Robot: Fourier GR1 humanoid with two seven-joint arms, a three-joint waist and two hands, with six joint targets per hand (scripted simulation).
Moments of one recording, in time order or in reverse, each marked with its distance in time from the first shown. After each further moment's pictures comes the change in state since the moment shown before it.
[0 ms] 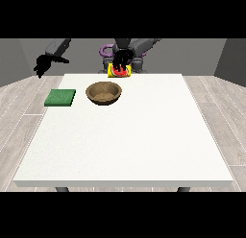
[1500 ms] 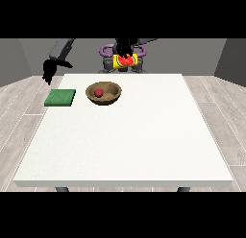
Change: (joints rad) left arm -0.101 0.036 0.071 -0.149 -0.139 -0.300 -0.134; right arm -0.004 0.019 0.004 0.071 -0.034 0.033 0.058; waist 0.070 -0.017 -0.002
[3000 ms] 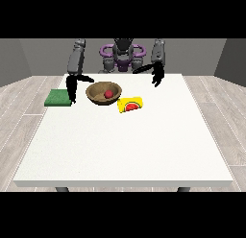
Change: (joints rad) left arm 0.280 -0.017 0.623 -0.034 1.121 0.105 -0.544; right arm -0.105 0.215 0.090 -0.105 0.004 -0.169 0.057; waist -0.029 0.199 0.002
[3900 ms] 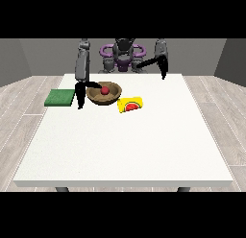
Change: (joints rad) left arm -0.020 -0.002 -0.072 -0.158 0.006 -0.063 0.100; right arm -0.019 0.032 -0.055 0.146 -0.042 -0.011 -0.173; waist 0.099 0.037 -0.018
